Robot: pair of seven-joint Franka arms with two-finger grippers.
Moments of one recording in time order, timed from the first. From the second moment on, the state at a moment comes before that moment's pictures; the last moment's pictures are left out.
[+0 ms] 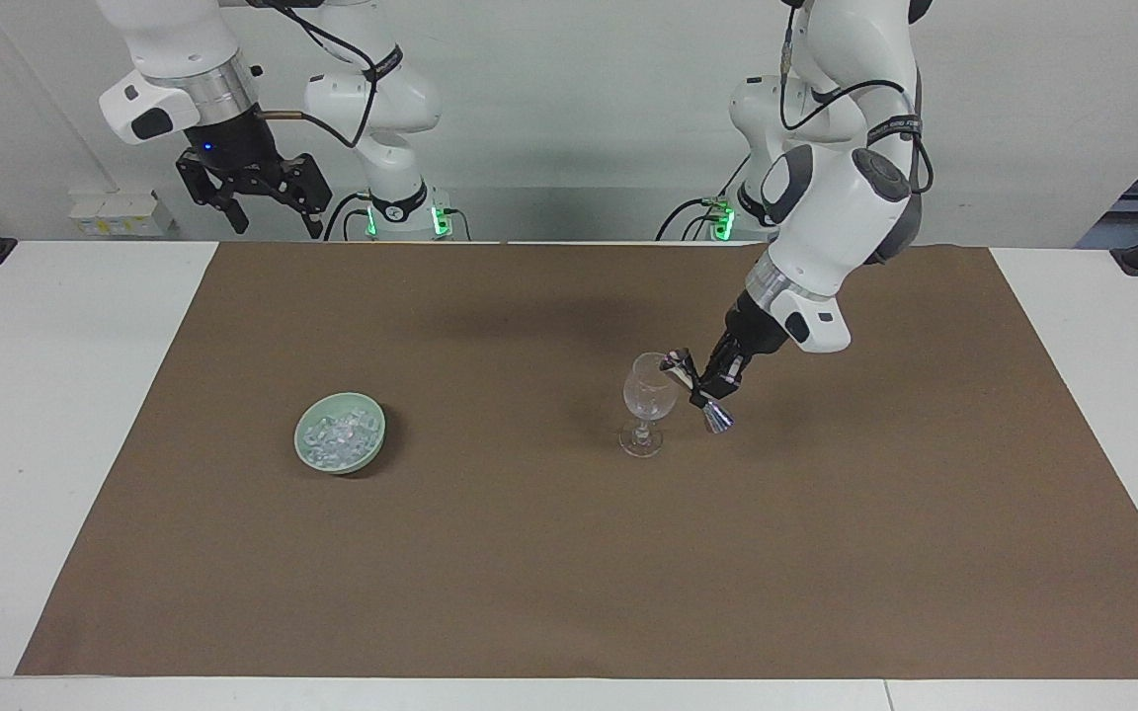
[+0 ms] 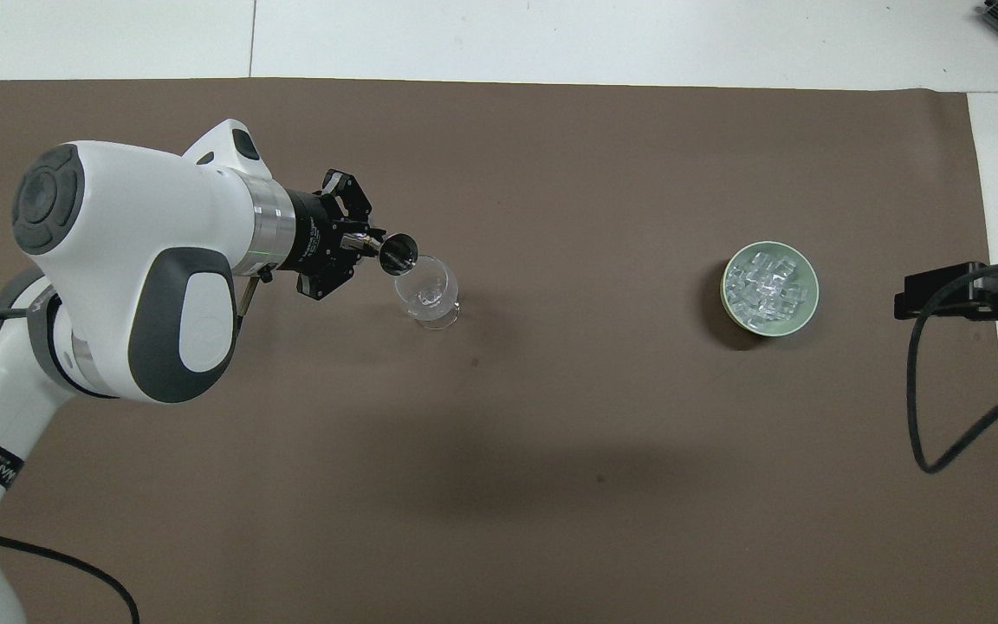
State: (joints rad) left arm -0.26 0.17 -0.14 -1.81 -0.36 2.26 -1.28; right arm -0.02 -0.10 0.04 -1.60 0.02 1.51 0.15
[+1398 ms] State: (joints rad) left arm -0.29 0.18 -0.14 -1.81 -0.17 2.31 -1.27; right arm -0.02 -0.11 0.03 -1.62 0.02 1.53 0.13
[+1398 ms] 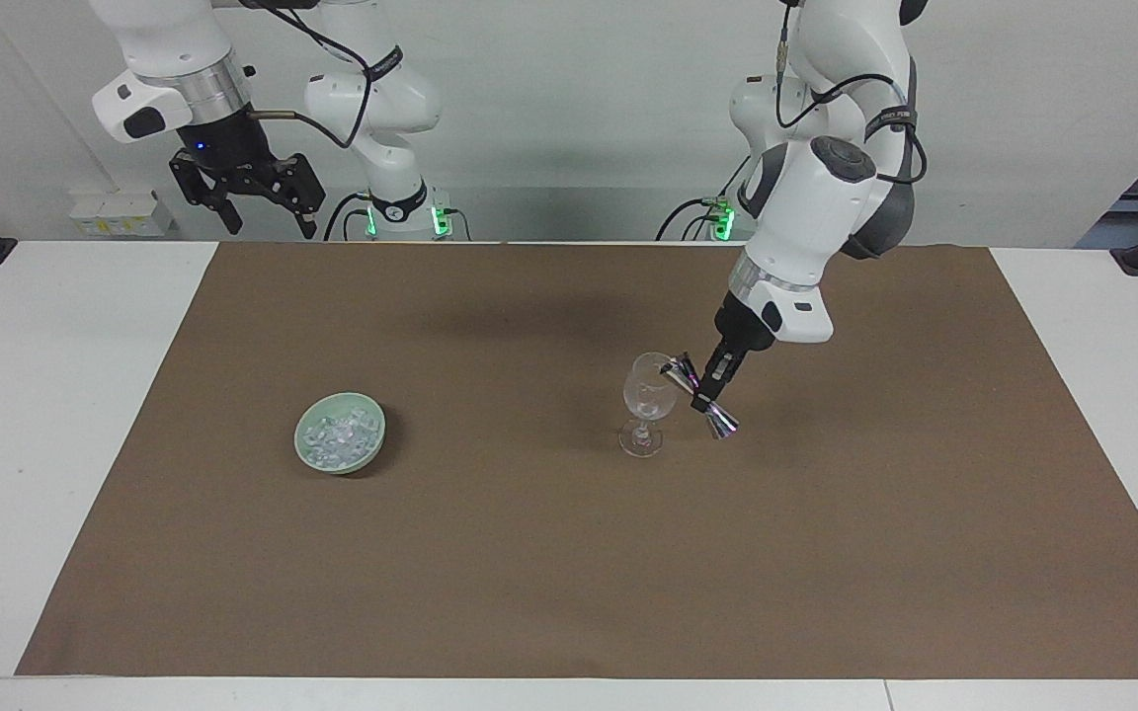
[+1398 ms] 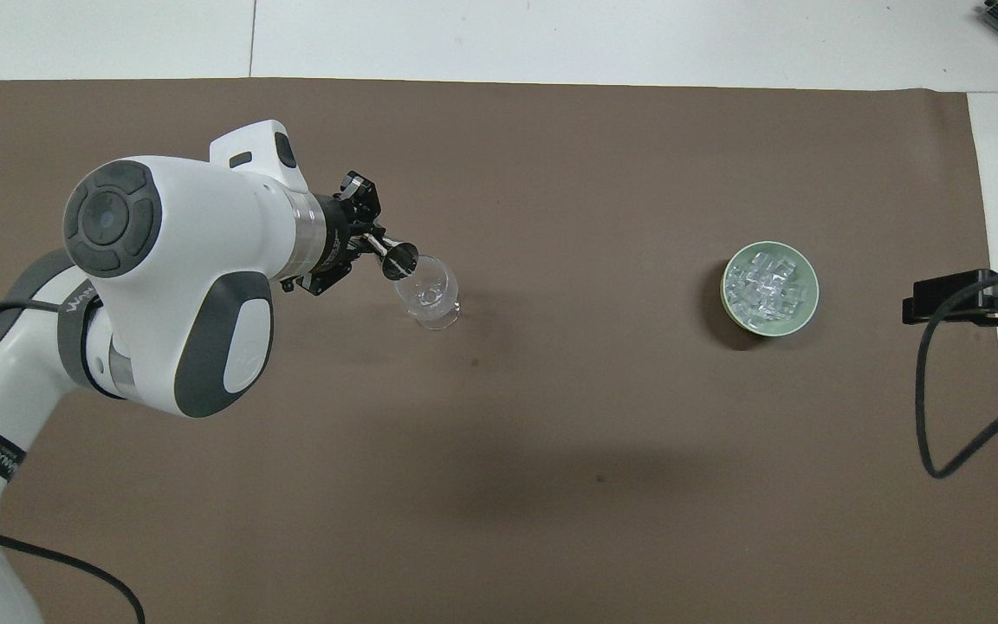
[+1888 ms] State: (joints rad) left arm -0.31 0.18 -0.14 -1.81 -0.12 2.33 -1.27; right arm -0.02 -0.11 0.03 -1.62 0.02 1.53 0.13
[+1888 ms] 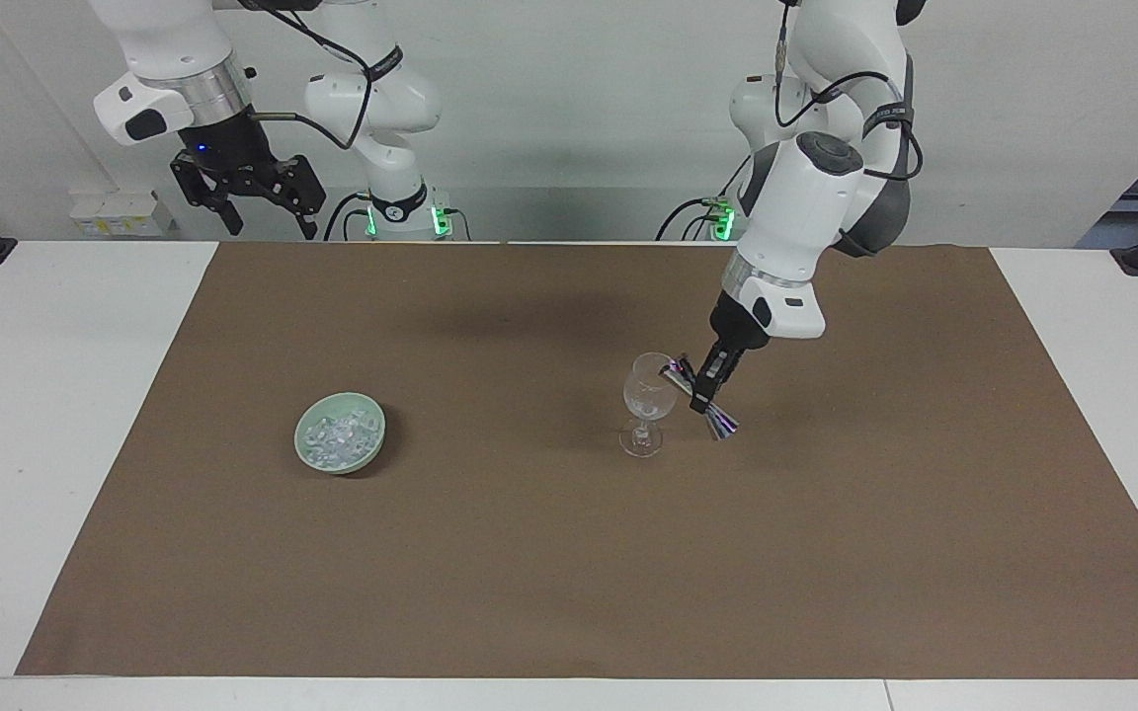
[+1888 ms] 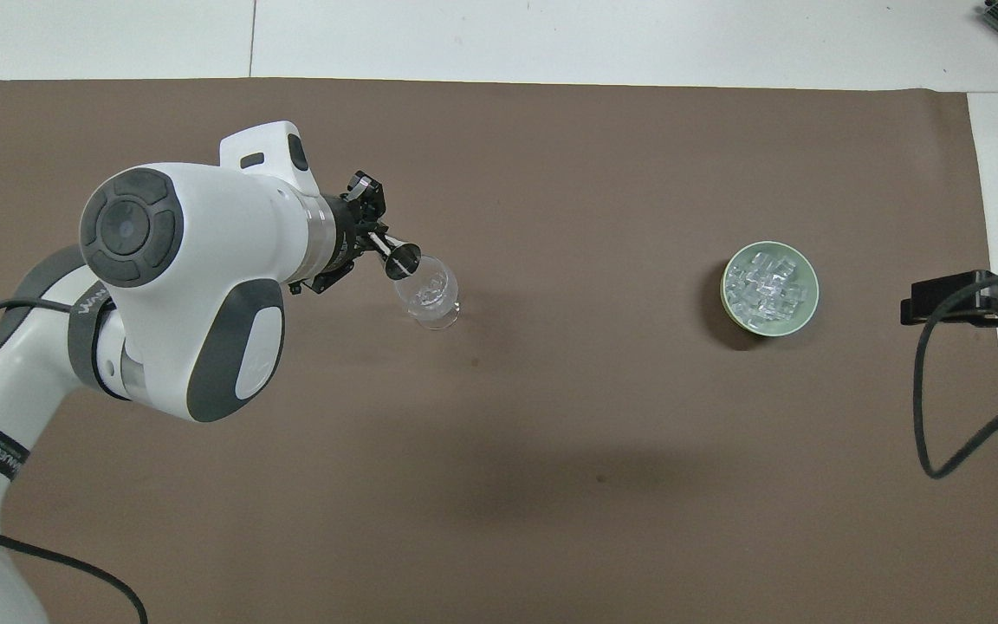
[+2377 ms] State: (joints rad) left arm -0.31 0.18 -0.14 -1.81 -0.07 2.35 -1.27; right arm -0.02 -0.11 0.03 -1.62 0.02 1.53 0.13
